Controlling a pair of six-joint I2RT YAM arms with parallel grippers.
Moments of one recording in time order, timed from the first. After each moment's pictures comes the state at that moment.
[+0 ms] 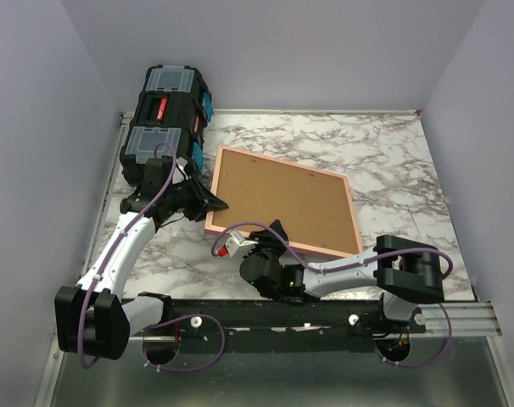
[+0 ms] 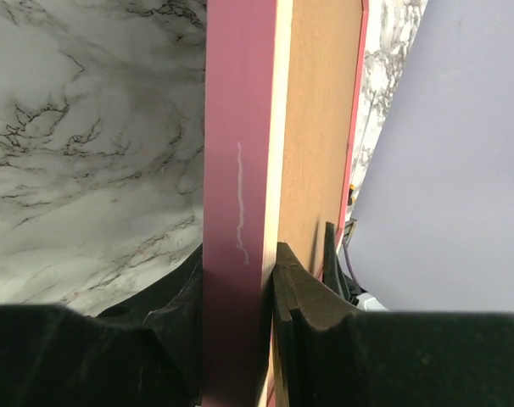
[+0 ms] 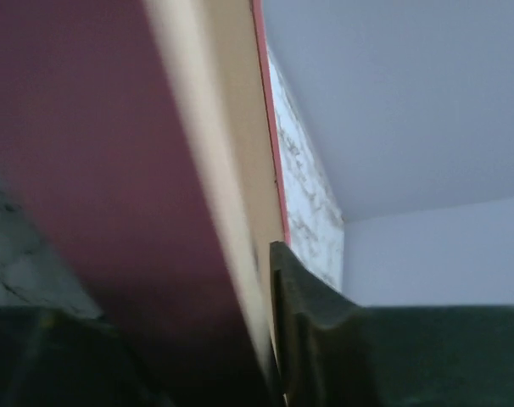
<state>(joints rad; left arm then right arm) -0.15 1.15 0.86 -0.51 0.59 -0.88 1.40 1.71 0.83 0.45 1.26 -0.64</state>
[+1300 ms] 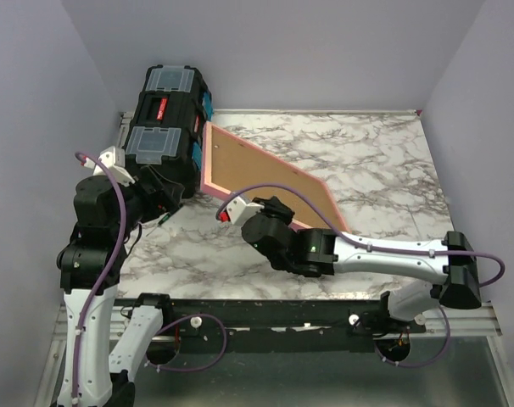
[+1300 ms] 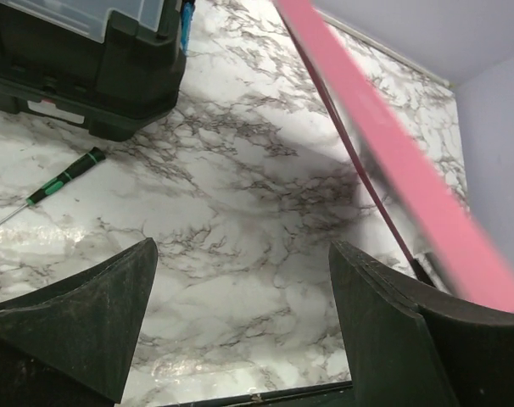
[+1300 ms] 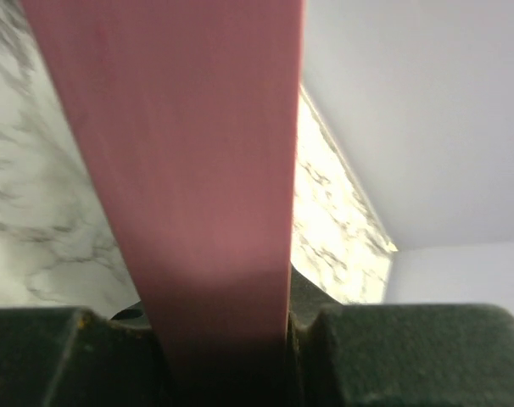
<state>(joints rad) -0.05 0.71 1.19 -0.85 0.19 -0.53 1.35 1.48 1.18 -0.23 1.03 -0.45</state>
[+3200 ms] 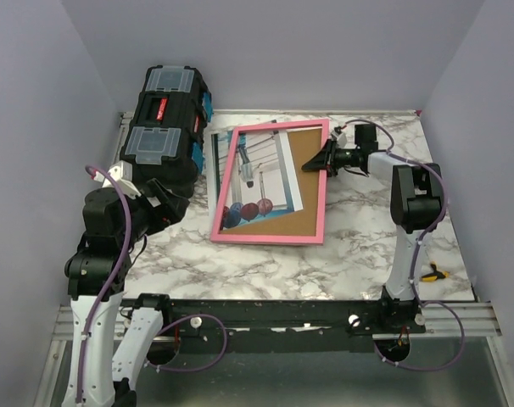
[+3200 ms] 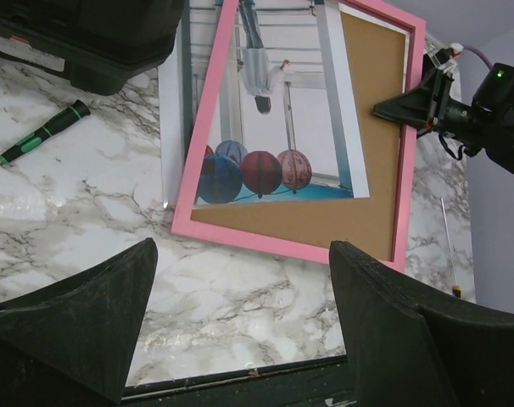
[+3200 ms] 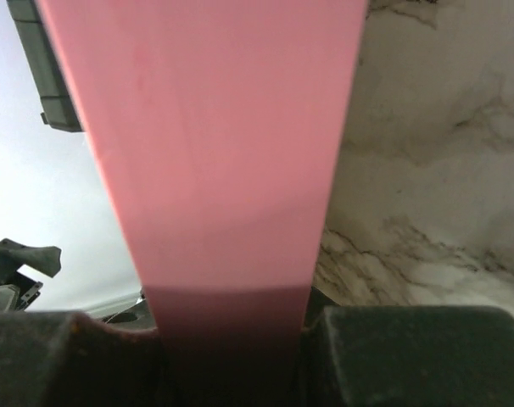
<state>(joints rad) -0.05 0.63 1.06 -0.86 0.23 -0.56 0.08 2.12 1.39 -0.06 -1.03 0.67</state>
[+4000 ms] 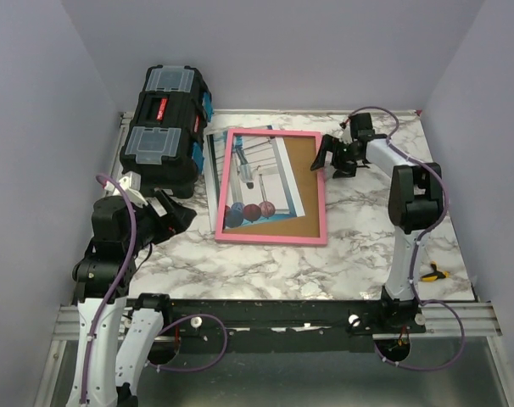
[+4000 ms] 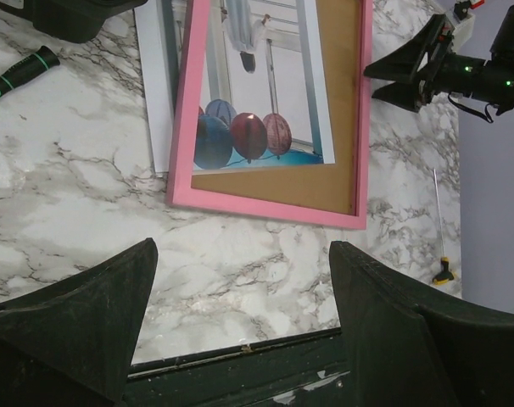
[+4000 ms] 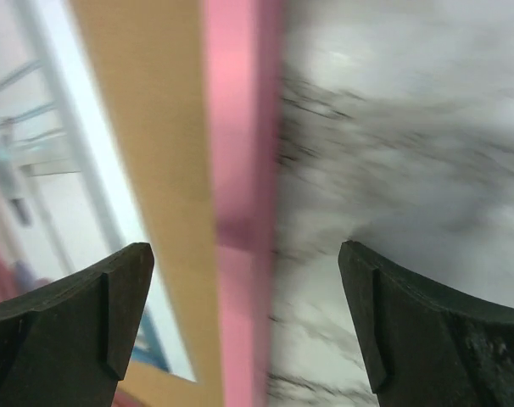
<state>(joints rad) -0.05 0.57 0.94 -0.85 0.30 -0.59 0.11 2.17 1.63 -0.48 -0.47 0.33</state>
